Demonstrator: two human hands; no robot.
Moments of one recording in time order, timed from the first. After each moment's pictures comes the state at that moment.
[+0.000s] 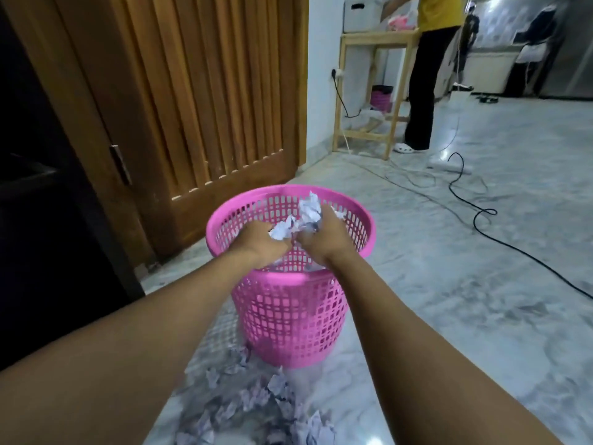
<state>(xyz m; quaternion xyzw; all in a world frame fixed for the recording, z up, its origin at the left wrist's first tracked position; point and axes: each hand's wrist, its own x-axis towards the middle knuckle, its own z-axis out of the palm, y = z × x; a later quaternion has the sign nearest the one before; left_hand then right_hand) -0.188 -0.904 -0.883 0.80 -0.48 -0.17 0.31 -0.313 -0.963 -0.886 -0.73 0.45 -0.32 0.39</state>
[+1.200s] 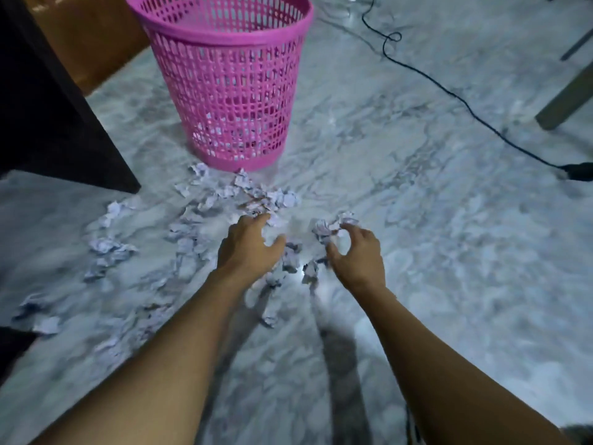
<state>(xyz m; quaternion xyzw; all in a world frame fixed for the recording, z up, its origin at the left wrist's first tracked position) -0.284 -0.624 -1.085 0.74 -0.58 -0.26 0.20 -0.488 -0.636 -1.109 -0.62 0.72 -0.23 0.23</state>
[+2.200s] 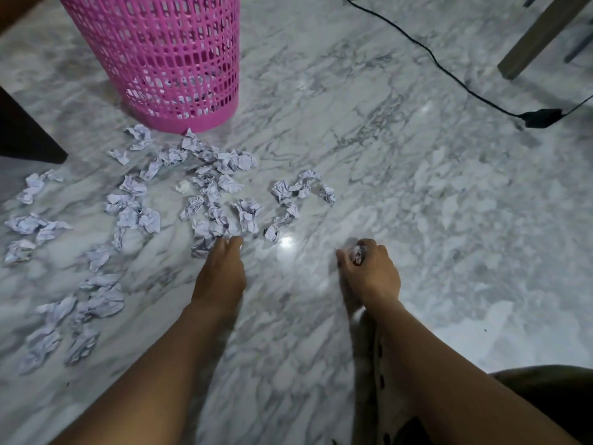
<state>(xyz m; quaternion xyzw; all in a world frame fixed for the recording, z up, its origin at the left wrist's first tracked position) -0.332 -0.558 -1.159 0.72 -0.63 -0.24 0.16 -0.592 -0.573 -1.174 -0.53 0.82 -0.11 0.19</state>
